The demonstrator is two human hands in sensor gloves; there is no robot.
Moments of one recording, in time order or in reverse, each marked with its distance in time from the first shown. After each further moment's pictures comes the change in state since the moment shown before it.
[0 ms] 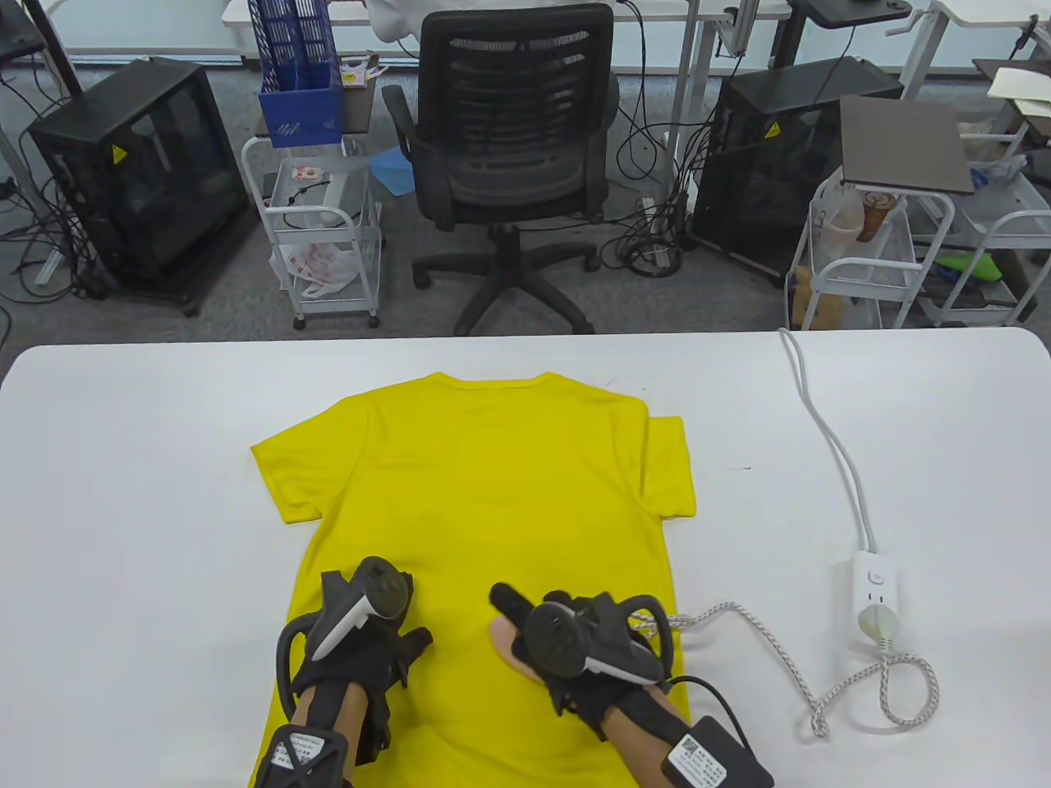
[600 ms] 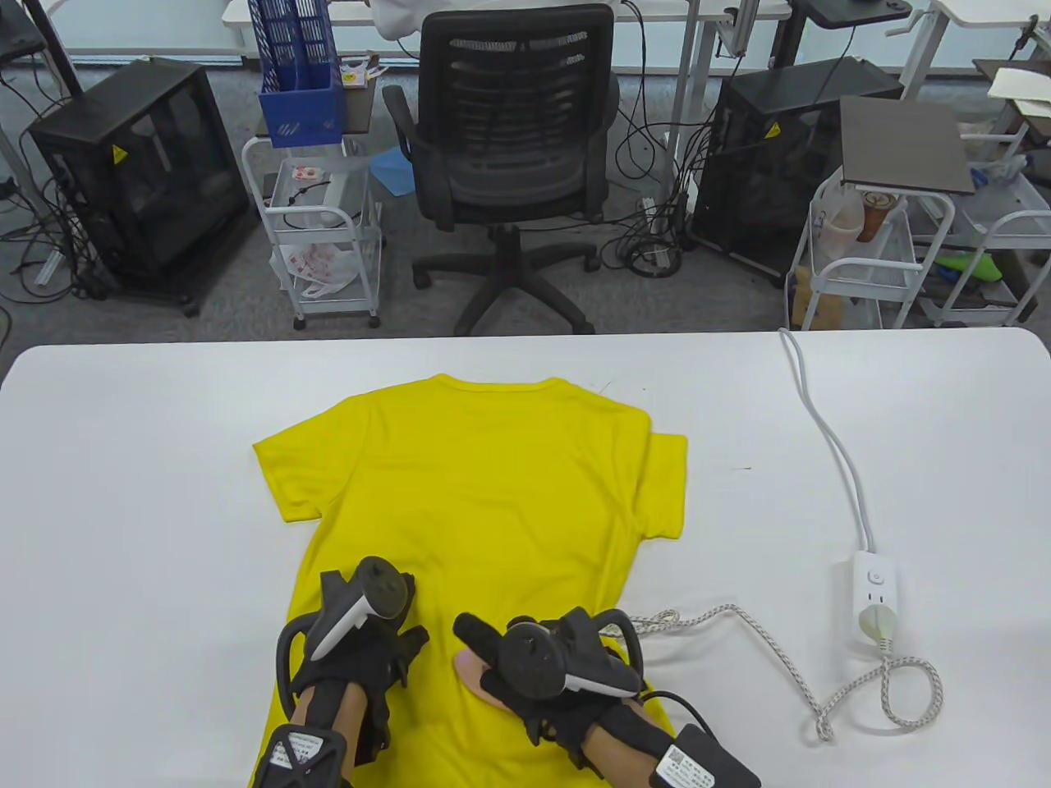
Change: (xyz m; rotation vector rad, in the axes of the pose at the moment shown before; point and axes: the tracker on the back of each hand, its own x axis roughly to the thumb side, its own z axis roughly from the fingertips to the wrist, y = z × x) left_hand -0.001 0.000 -0.001 0.002 -0.006 0.004; right_hand 0.079 0.007 0.022 0.109 -0.342 -0.100
